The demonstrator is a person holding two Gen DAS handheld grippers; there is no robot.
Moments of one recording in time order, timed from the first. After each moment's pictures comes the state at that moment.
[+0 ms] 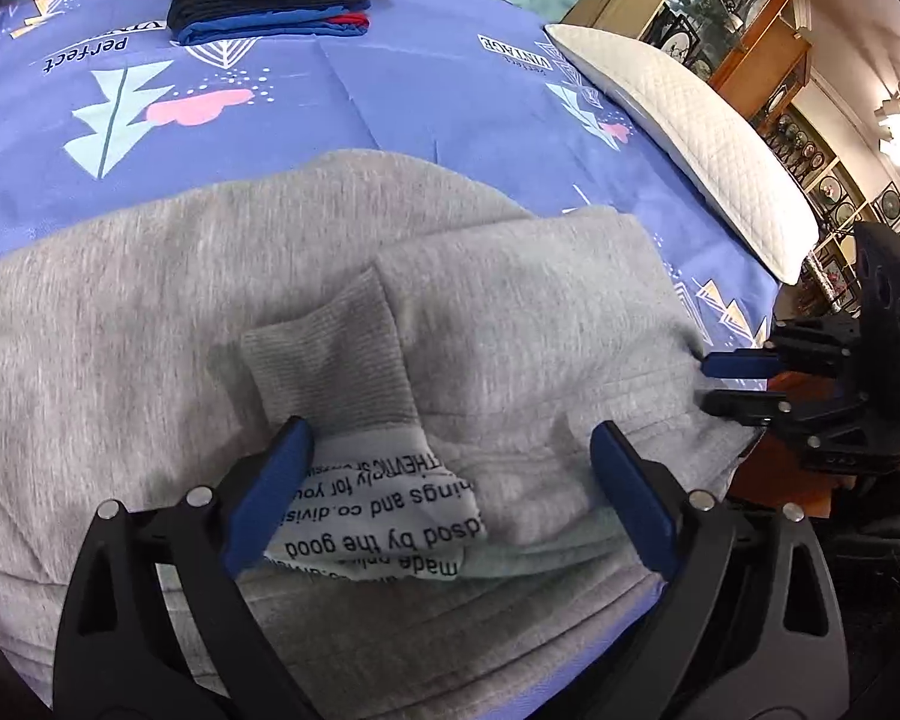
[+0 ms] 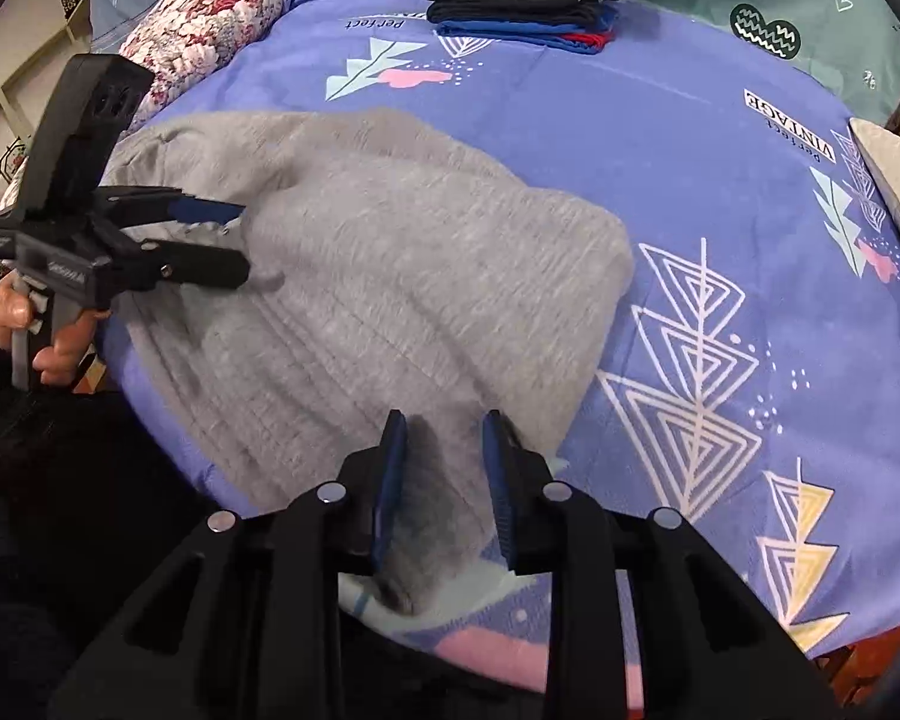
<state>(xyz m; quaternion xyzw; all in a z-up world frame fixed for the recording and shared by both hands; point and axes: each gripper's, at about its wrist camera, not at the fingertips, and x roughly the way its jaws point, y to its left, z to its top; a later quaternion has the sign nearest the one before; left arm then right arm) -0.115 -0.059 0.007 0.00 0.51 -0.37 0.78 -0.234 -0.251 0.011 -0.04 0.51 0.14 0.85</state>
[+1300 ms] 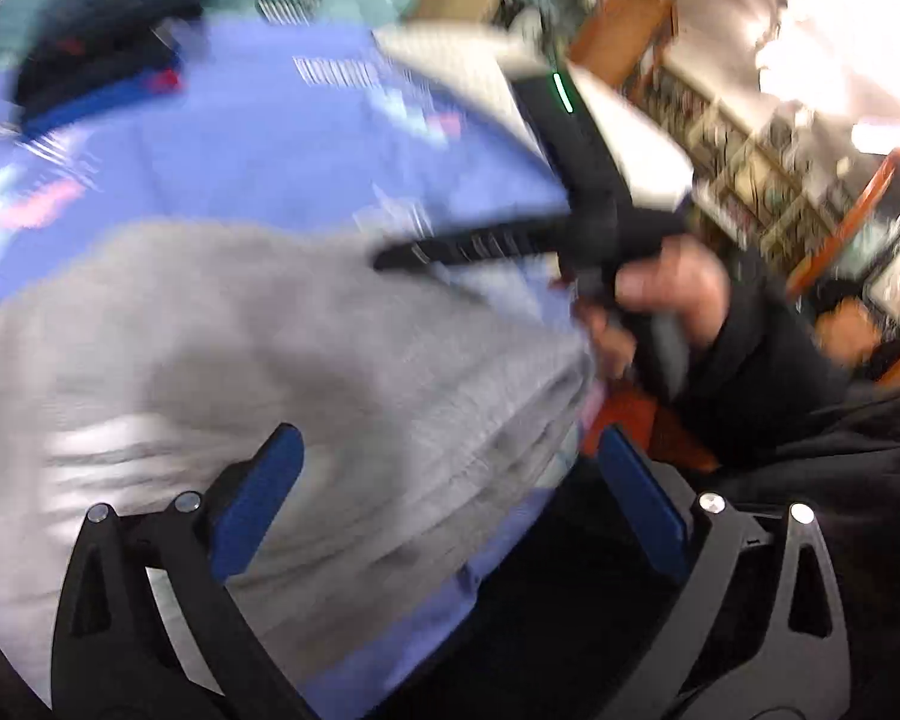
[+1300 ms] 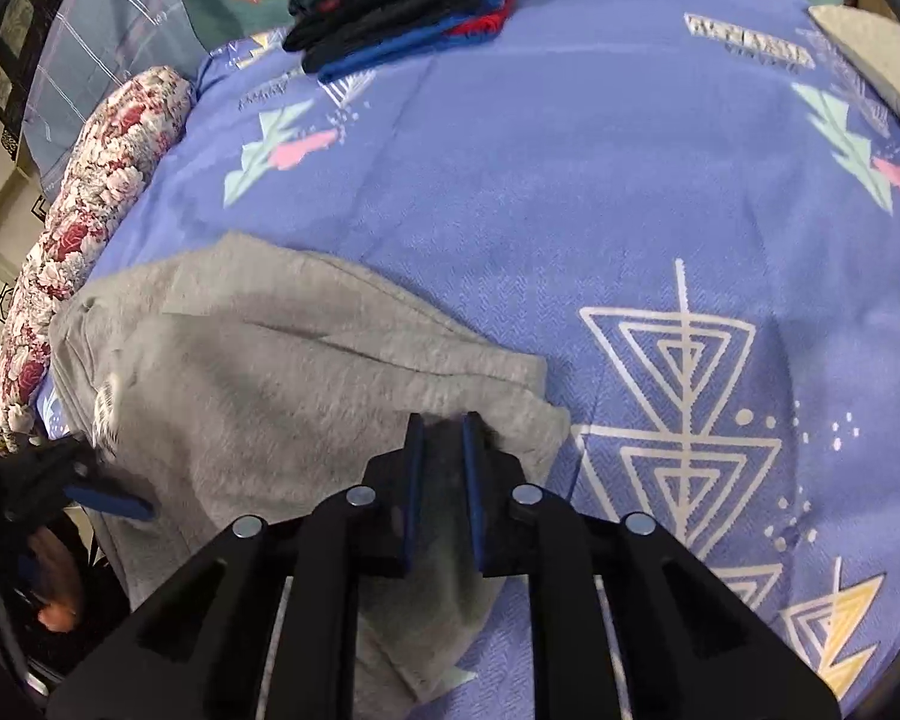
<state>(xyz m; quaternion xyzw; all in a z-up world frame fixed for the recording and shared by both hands) -0.184 -0.076 0.052 0.01 0.43 -0.51 0.75 -0.145 -0.296 -0.006 0.11 0.47 0.11 0.87</state>
